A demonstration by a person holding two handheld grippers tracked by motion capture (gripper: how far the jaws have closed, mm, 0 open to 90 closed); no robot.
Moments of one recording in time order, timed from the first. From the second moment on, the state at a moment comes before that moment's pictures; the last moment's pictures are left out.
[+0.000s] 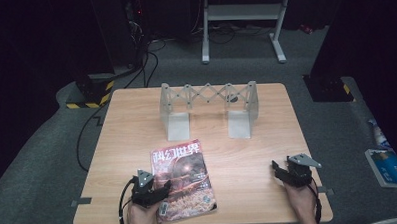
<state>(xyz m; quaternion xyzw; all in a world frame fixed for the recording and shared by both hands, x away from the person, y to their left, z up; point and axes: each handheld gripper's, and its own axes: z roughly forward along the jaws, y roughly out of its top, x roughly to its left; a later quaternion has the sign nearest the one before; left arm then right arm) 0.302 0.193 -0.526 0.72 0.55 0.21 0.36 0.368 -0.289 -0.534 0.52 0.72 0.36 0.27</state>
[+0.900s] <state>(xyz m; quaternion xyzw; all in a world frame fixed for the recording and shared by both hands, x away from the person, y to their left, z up) 0.335 0.154 -0.523 0.75 0.53 0.20 0.35 0.369 -0.287 -0.530 0.52 0.74 0.35 0.26</state>
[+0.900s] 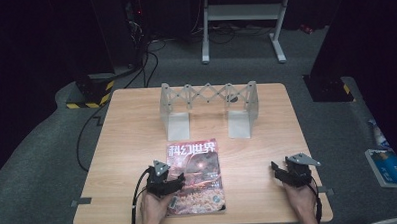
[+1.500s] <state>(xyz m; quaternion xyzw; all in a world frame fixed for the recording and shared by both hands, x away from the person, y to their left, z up) 0.353 0.129 -0.522 0.76 0.52 0.19 0.35 0.360 -0.228 -0.503 0.46 0.79 0.36 0.17</state>
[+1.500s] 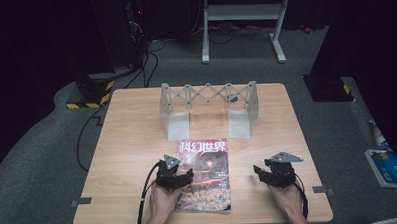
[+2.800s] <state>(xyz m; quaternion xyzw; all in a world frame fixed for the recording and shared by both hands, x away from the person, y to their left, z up) 0.350 0.100 -0.523 0.77 0.50 0.18 0.37 0.395 -0.157 -0.504 0.47 0.83 0.30 0.08</state>
